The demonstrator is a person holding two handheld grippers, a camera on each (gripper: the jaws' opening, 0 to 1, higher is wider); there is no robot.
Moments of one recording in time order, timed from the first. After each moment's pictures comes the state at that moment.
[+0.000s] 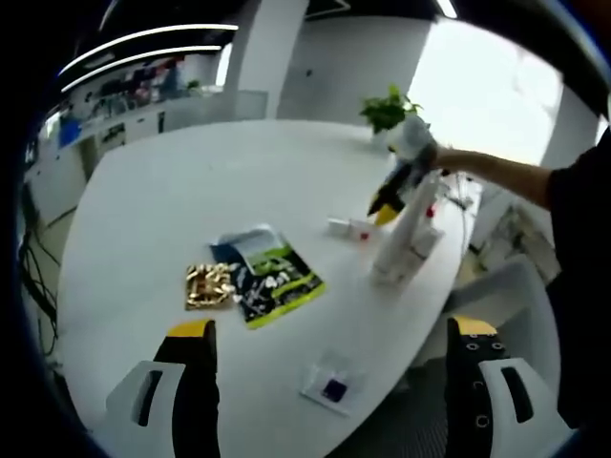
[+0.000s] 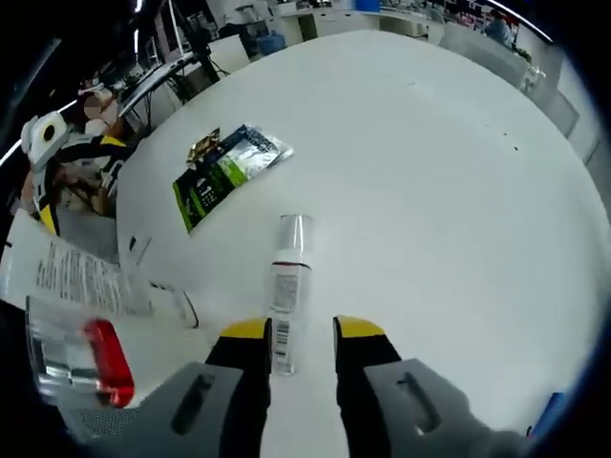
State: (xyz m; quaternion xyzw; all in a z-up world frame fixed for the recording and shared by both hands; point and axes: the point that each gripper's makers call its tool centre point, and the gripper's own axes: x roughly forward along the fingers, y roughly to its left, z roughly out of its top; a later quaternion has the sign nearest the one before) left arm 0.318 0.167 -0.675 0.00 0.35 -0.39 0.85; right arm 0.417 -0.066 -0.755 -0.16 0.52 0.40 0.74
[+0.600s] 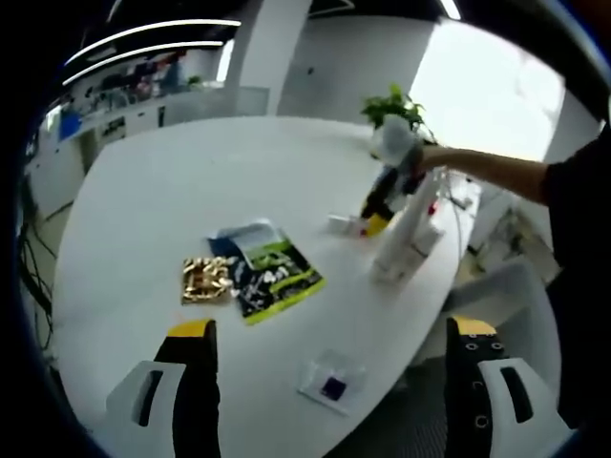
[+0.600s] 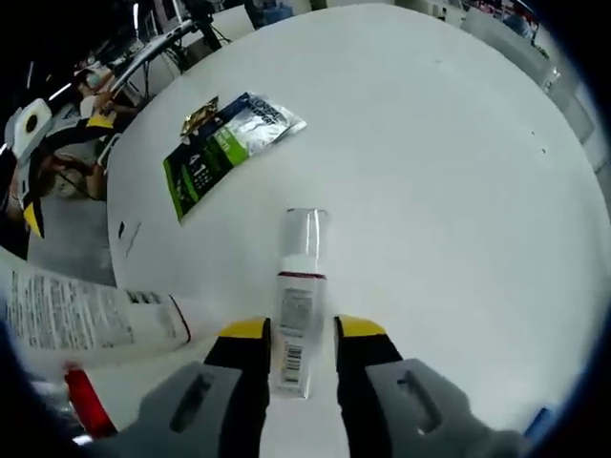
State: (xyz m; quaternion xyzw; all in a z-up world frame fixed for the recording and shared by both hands) left arm 0.315 0.166 -0.682 -0.01 0.36 -0.39 0.85; right arm 0.415 -0.057 -0.780 -0.20 0.56 0.40 0.70
